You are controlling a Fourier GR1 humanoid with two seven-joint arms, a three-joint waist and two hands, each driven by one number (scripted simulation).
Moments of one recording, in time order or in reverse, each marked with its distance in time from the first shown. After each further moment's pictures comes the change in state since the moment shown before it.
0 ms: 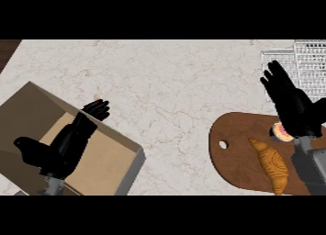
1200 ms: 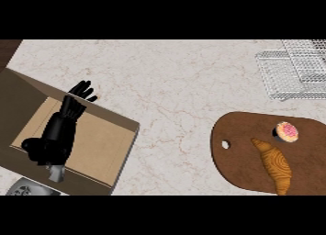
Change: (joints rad) left arm -0.084 0.016 0.016 0.040 -0.222 0.218 -0.098; right arm -0.040 -0.420 -0.432 0.373 -0.707 1.240 0.077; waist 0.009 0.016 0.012
